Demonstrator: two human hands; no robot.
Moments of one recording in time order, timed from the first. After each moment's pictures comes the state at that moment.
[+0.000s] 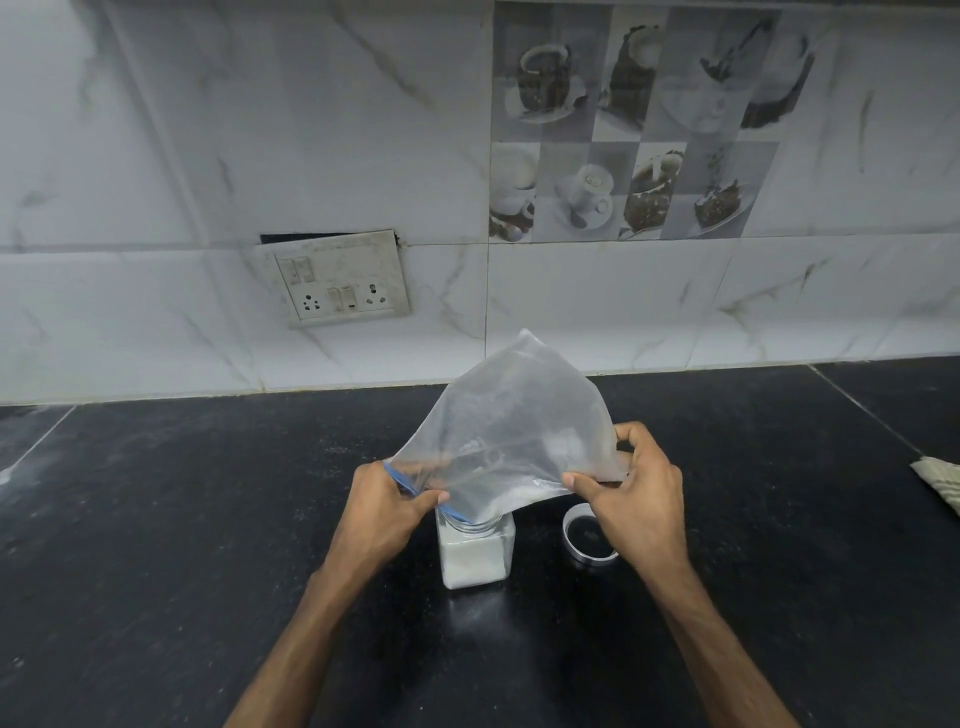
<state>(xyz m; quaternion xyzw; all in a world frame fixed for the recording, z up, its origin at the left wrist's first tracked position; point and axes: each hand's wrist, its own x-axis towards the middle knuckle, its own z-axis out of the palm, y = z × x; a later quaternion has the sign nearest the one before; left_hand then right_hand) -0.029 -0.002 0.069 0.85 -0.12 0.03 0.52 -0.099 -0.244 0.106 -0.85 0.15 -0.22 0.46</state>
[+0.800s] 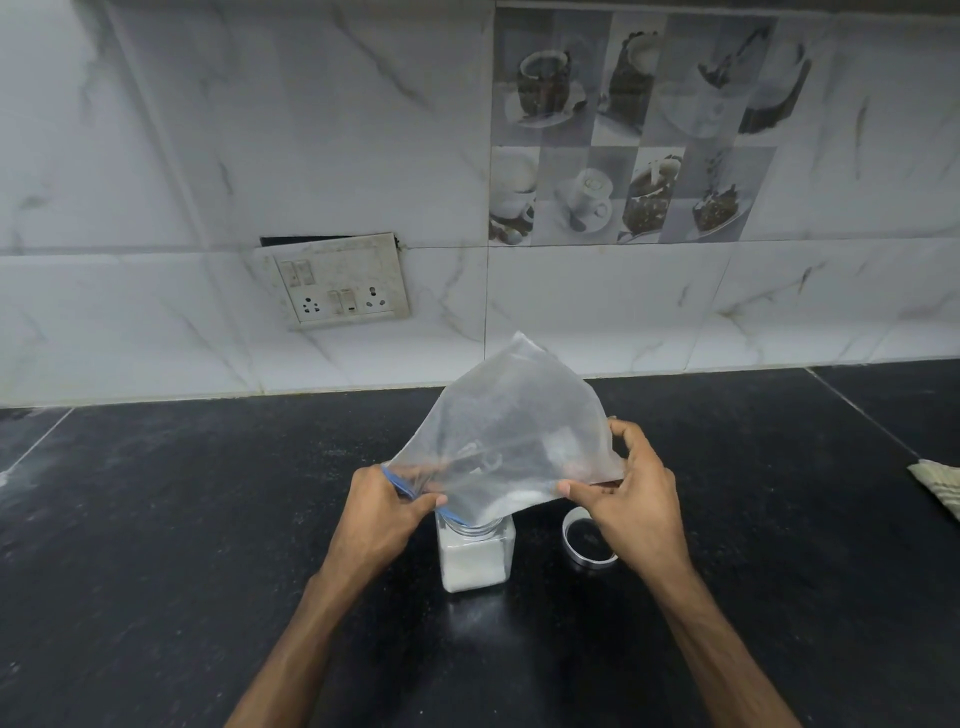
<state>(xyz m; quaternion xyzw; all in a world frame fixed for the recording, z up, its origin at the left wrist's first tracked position) -0.030 0.000 0.070 0.85 -0.13 0.03 0.51 -0.099 -0.242 0.109 -0.84 0.13 -0.18 0.49</state>
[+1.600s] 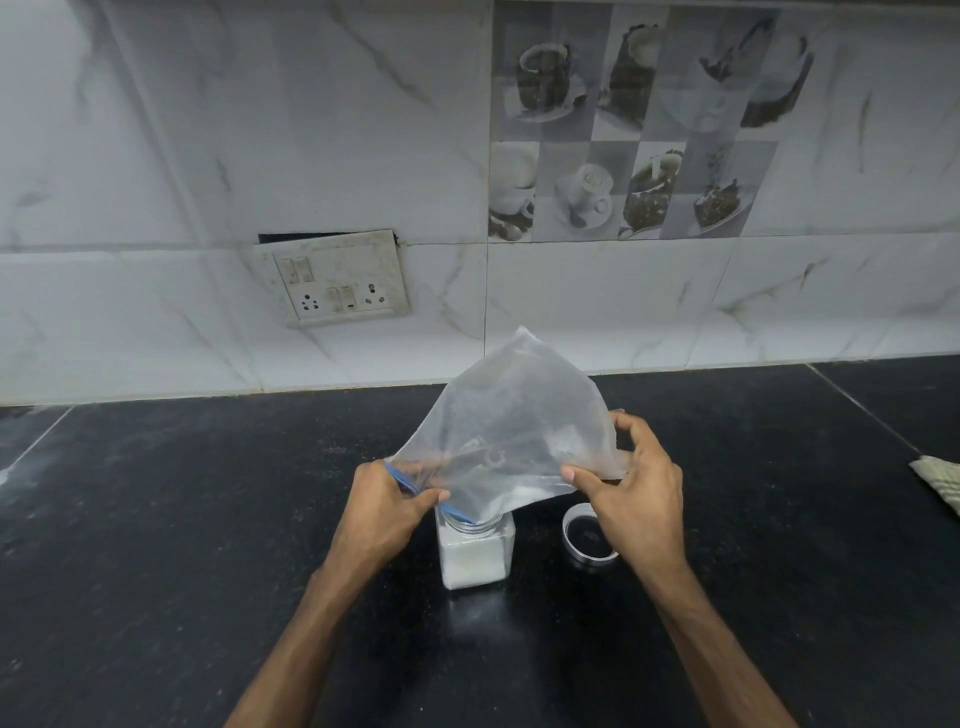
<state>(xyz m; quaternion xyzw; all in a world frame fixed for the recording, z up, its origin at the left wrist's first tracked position) -0.029 -0.004 0.072 0.86 -0.12 0.03 0.50 -0.099 -0.241 0.110 -0.83 0.14 -0.23 0.48</state>
